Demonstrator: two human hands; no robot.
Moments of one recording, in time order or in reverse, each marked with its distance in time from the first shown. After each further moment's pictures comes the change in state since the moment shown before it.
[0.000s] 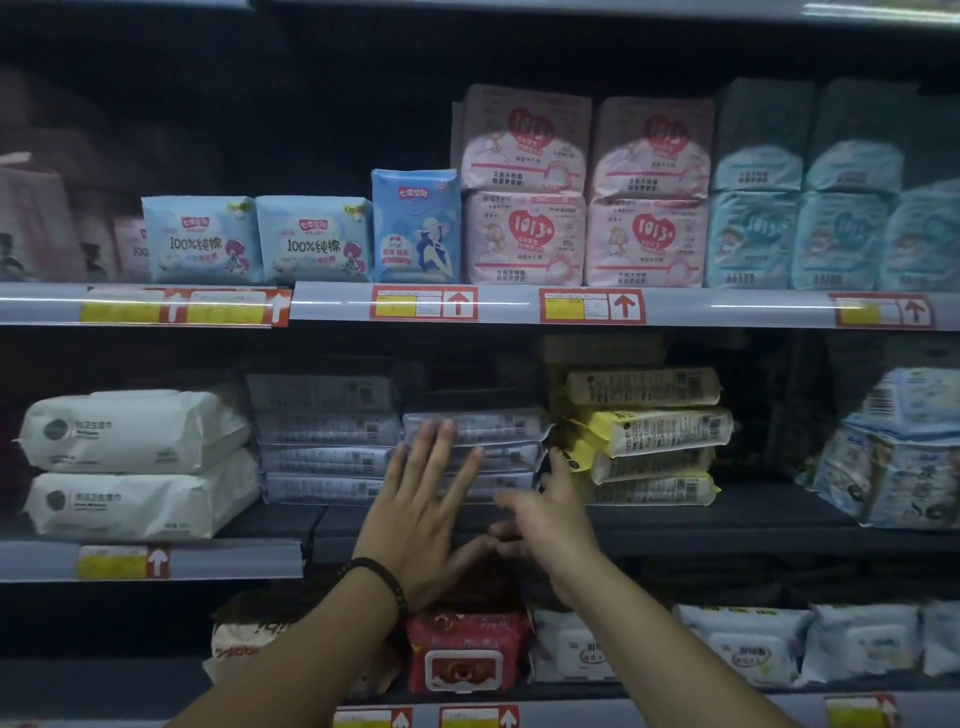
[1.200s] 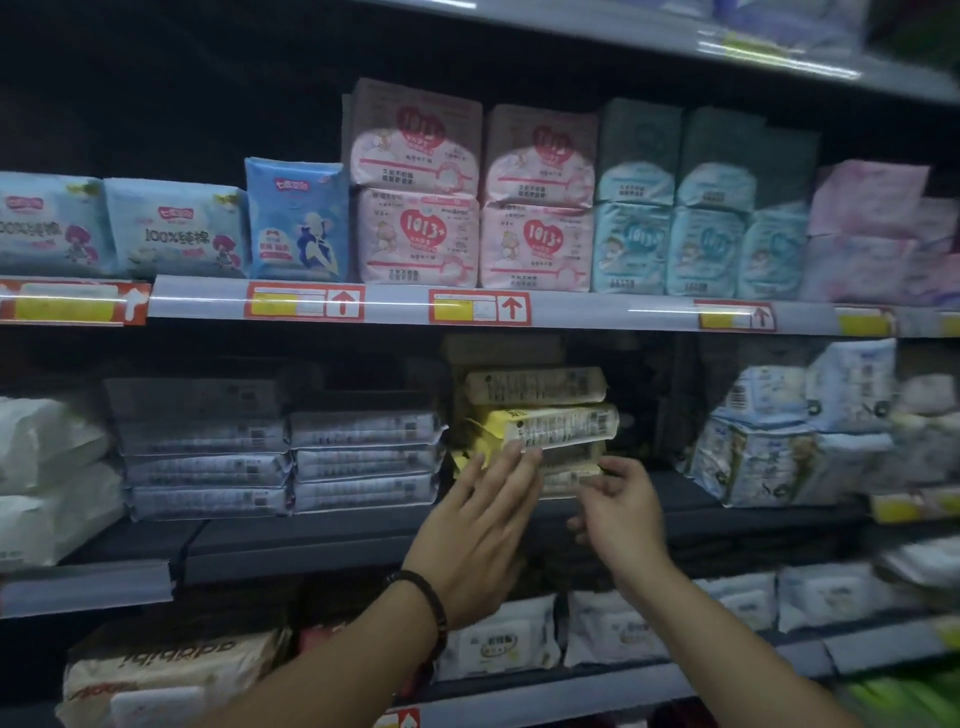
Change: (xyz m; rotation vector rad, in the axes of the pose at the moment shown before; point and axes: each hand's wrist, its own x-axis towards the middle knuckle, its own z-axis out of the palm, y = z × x) left_hand 0.044 0.136 -0.024 0.066 0.071 0.383; right_hand -0.007 0.001 -0.162 -0.139 0.411 -0.105
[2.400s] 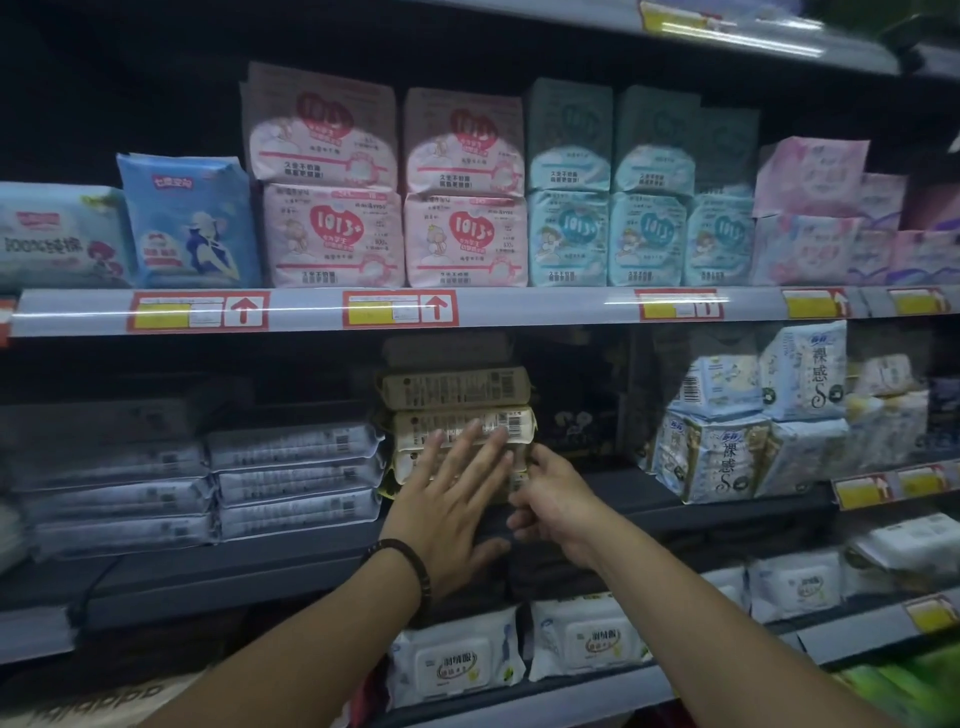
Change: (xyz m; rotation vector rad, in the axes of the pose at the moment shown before) left_hand 0.066 0.009 0.025 0.067 -0.067 -0.041; right_hand 0.056 -0.004 -0.010 0.076 -0.461 0.172
